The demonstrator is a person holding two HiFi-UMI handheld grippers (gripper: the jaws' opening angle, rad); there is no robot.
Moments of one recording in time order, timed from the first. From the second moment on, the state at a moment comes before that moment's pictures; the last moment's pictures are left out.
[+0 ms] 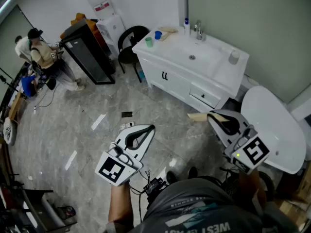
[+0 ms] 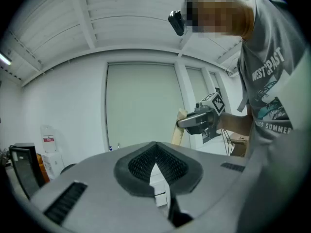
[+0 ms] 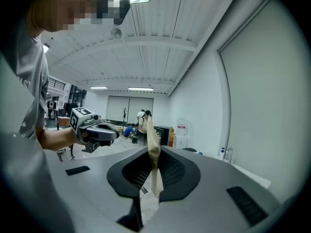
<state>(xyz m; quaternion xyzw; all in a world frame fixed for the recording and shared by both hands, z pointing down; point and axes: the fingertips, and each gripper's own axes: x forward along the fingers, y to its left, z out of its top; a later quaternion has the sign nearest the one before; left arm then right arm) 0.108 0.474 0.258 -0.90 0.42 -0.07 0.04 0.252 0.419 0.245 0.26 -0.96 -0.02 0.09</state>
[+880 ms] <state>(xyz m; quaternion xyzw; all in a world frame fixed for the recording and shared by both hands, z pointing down) 0.058 0.472 0.257 -0.92 0.40 -0.06 0.04 0.203 0.417 0.233 0.29 -0.96 0.01 0.05</state>
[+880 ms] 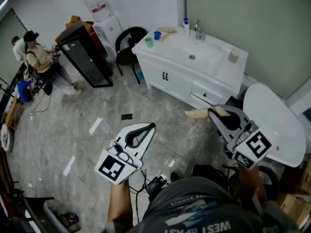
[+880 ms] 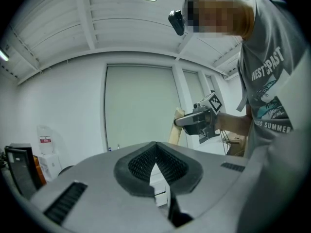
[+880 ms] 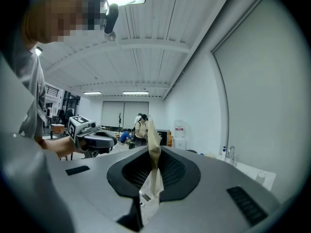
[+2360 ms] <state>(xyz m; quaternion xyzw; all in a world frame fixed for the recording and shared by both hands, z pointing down) 0.132 0.240 0.261 -0.89 0.45 -0.12 0.04 0.260 0.151 0.239 0.22 -0.97 0.03 0.00</state>
